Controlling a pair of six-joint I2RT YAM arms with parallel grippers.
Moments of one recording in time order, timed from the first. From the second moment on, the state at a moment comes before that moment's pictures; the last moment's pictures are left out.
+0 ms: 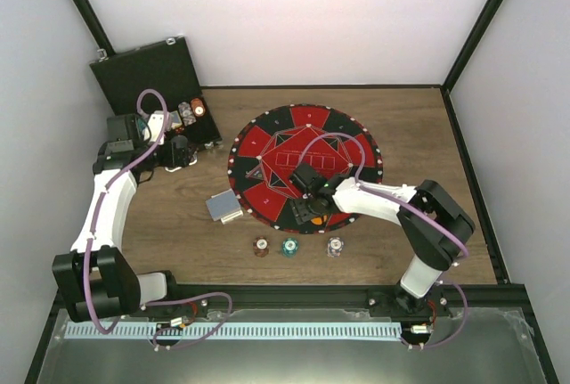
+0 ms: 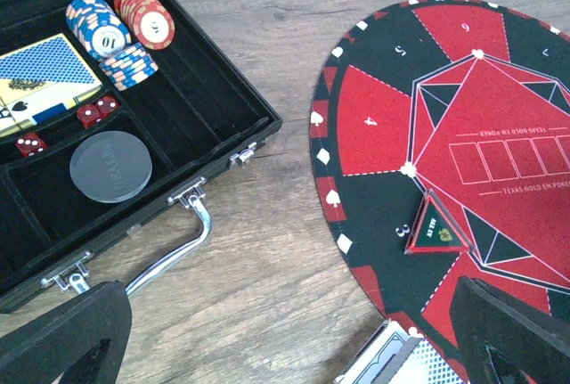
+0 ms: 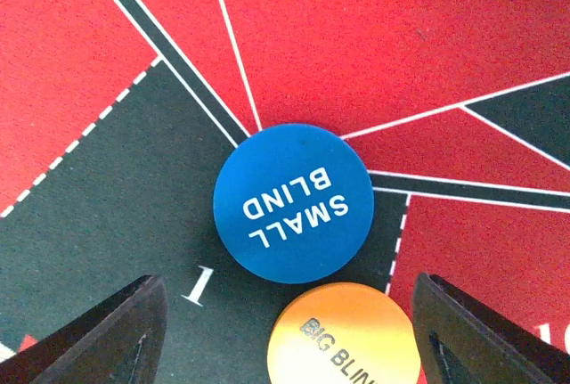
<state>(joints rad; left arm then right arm) 0.15 1.26 1.02 -0.55 0.45 0.15 0.82 1.67 0.98 -0.52 0.14 0.39</state>
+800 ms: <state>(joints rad) 0.15 1.26 1.05 -0.56 0.46 0.15 0.82 1.74 0.98 -0.46 0.15 0.36</state>
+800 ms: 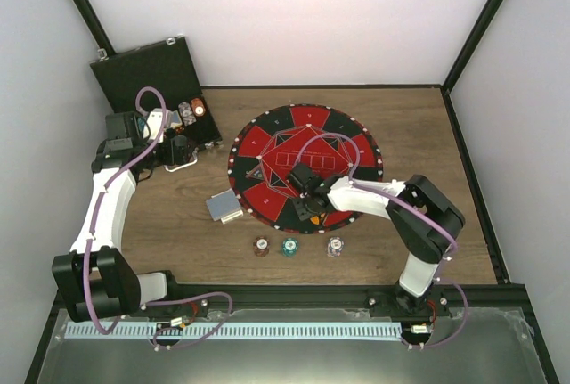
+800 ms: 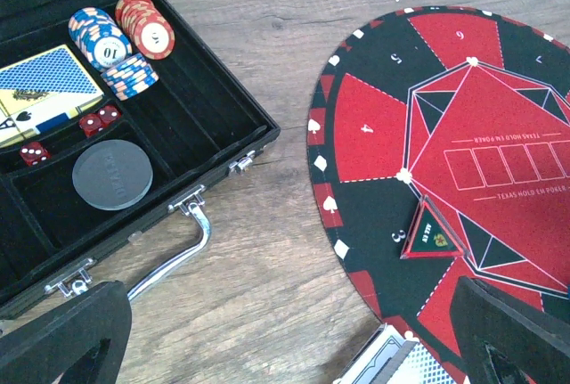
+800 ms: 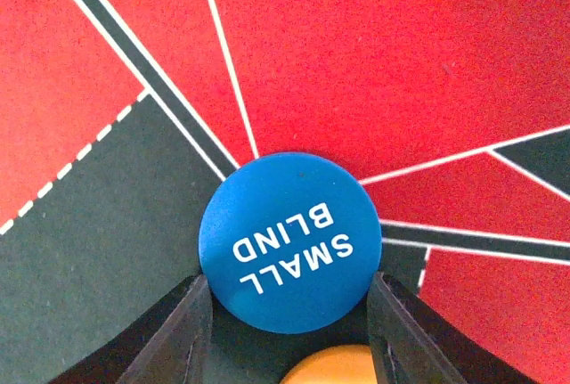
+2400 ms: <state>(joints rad) 0.15 1.27 1.06 -0.61 0.48 0.16 0.53 2.22 1.68 -0.51 0.28 0.15</state>
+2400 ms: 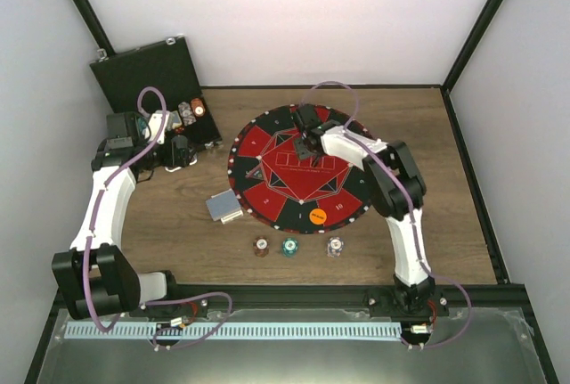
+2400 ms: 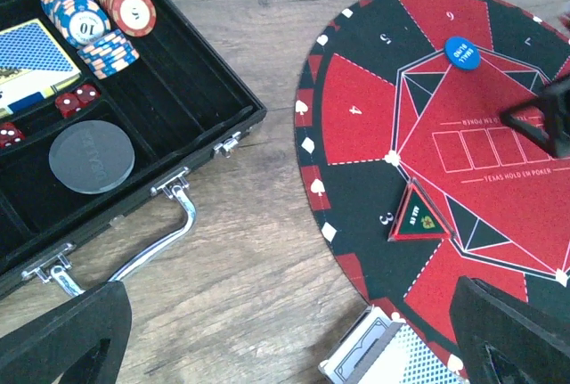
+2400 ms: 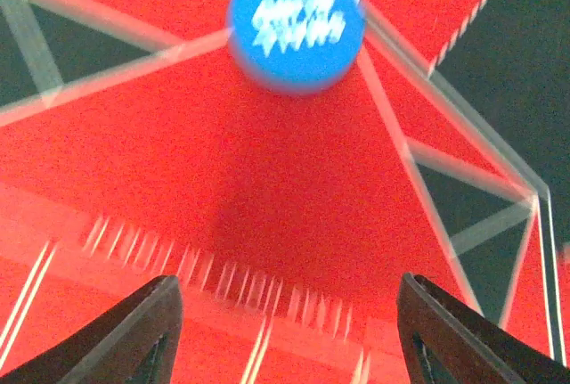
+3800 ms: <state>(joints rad) 0.15 1.26 1.06 -0.63 0.53 0.18 0.85 1.62 0.89 -0.53 0.14 0.44</state>
